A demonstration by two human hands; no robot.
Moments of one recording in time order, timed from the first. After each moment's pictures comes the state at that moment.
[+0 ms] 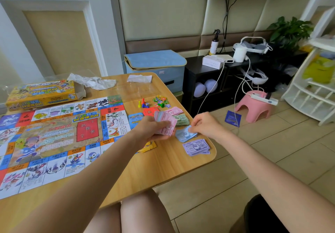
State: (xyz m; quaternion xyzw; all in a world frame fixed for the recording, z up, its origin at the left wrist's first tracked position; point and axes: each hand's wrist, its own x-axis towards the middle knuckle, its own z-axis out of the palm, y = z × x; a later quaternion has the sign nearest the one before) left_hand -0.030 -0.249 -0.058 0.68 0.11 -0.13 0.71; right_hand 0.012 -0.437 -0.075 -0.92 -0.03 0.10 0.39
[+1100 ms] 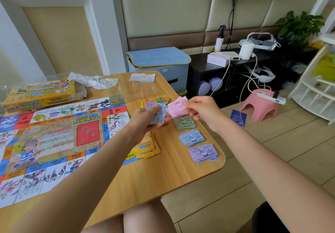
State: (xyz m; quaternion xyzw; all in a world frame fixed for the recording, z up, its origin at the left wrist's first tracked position) left_hand -0.004 -0.230 -0.050 0.64 0.14 -0.06 0.75; right_hand 0.045 -0.406 -0.053 -0.77 -0.03 0.06 0.63
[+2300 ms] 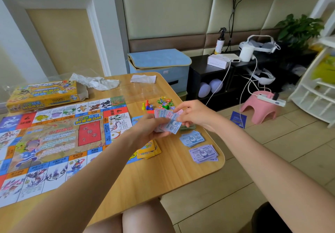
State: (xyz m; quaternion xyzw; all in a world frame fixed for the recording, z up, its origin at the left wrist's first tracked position) left_hand -0.008 -0.233 -0.060 0.64 0.11 -0.15 0.74; right_hand 0.038 -0.393 -0.043 -0.85 -0.11 0.17 0.49
